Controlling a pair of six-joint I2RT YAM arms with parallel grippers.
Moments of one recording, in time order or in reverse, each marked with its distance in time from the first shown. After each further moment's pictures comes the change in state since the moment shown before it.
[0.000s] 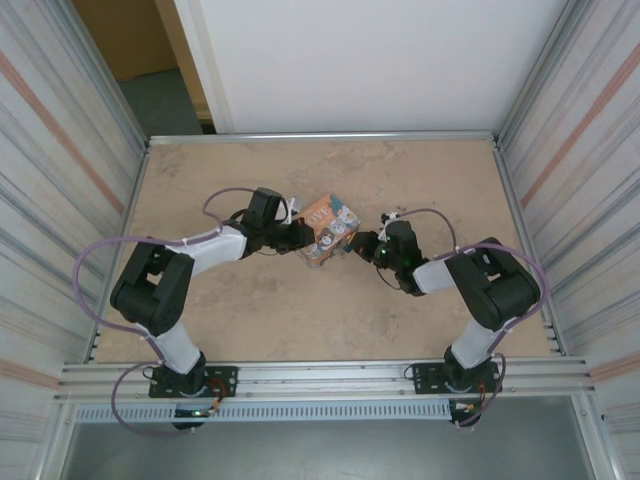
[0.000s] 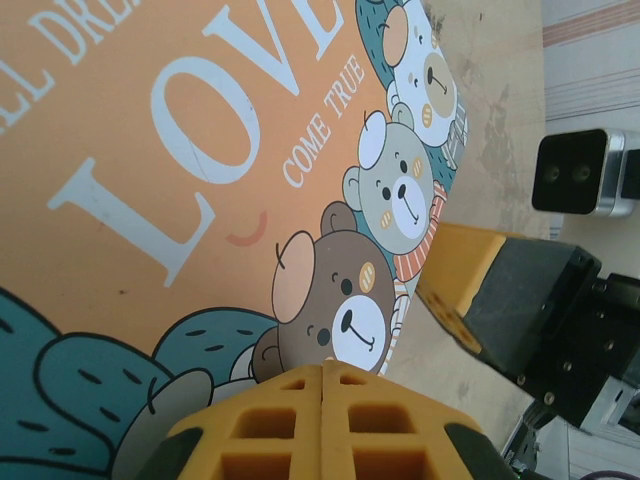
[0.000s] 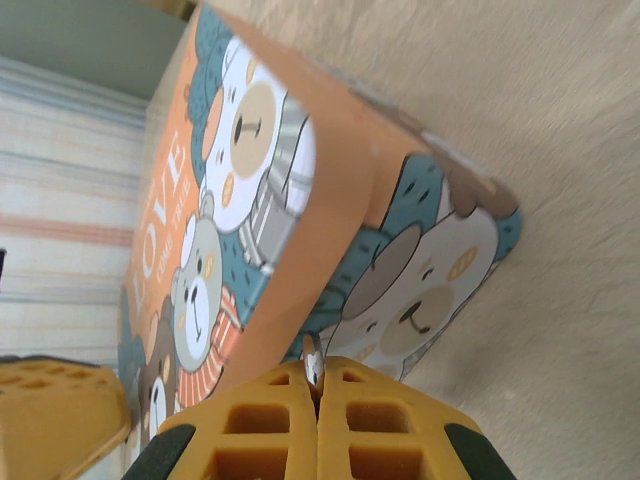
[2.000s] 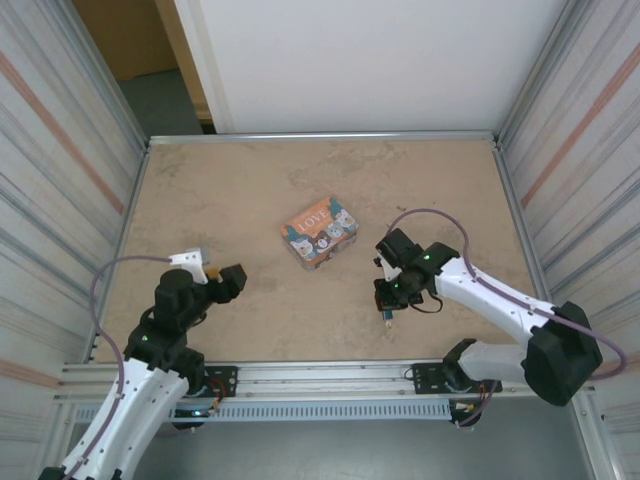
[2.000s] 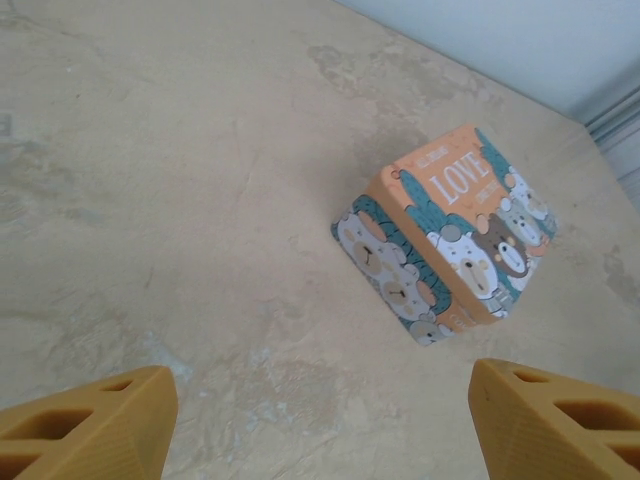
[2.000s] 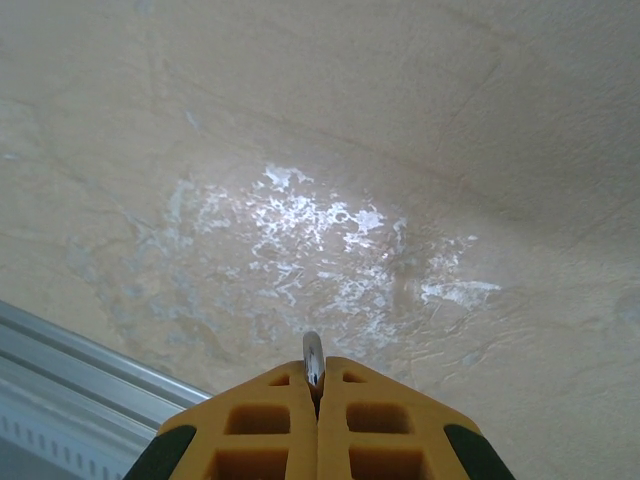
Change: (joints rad) left arm 0.154 -1.347 -0.610 -0.415 -0.512 0.164; right arm 0.210 -0.467 0.289 -1.659 0.055 -0.532
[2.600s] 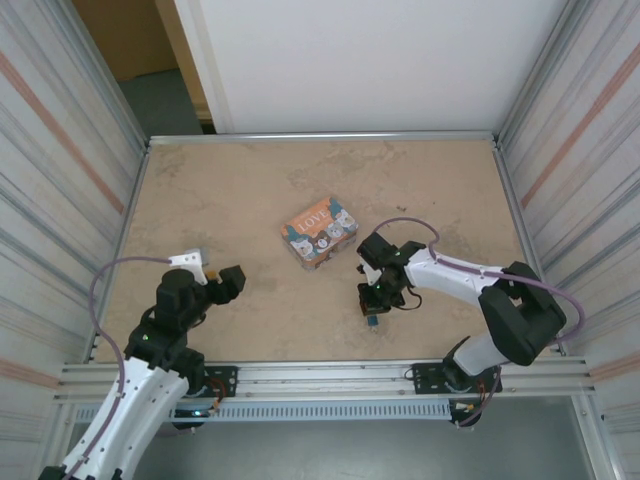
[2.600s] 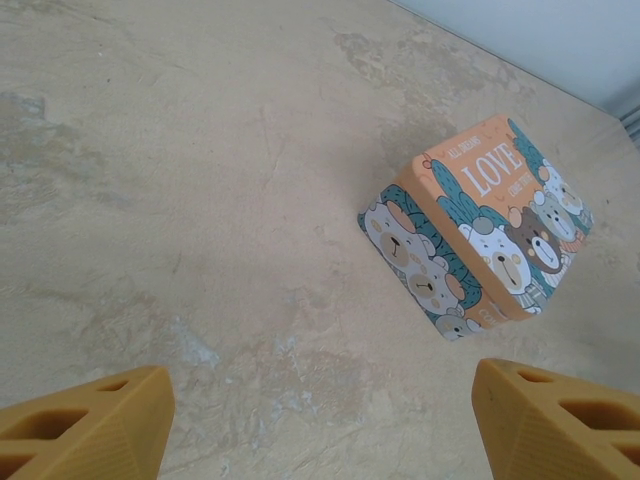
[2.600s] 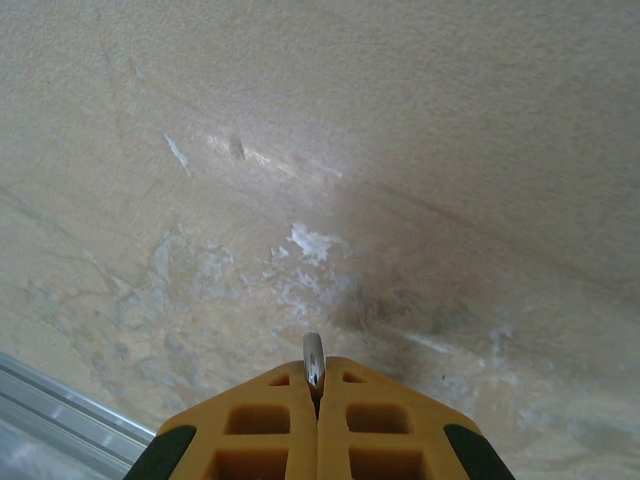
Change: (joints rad) left arm 0.006 0.014 0.000 -0.023 -0.027 0.000; right arm 0.027 0.253 -0.009 0.176 -0.094 0.000
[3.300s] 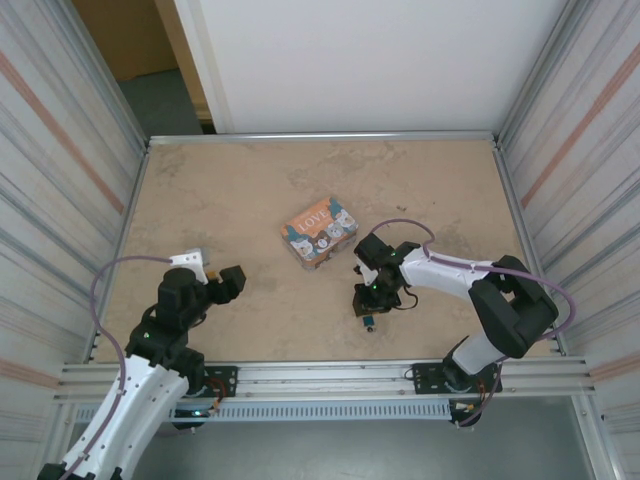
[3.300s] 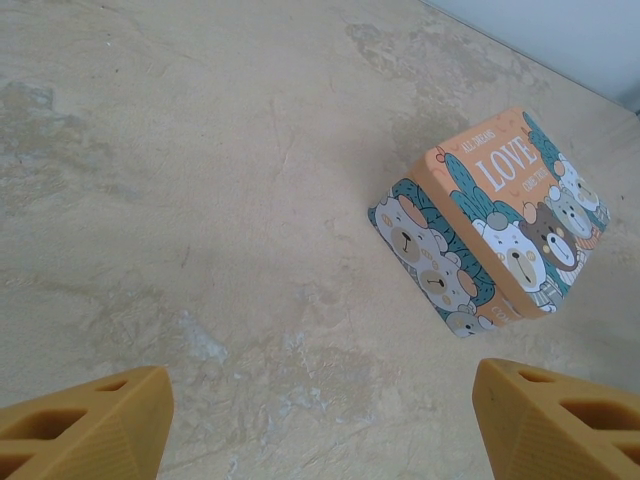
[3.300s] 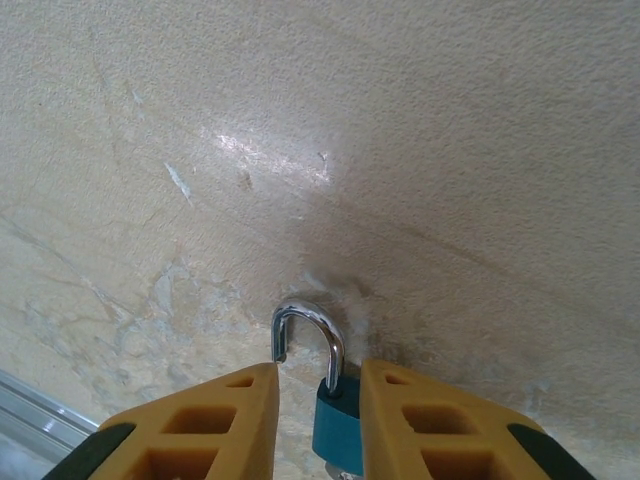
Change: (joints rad) left arm 0.001 0.020 0.000 0.000 -0.005 0.001; right arm 0.004 0.045 -0.001 0.044 -0.018 0.006
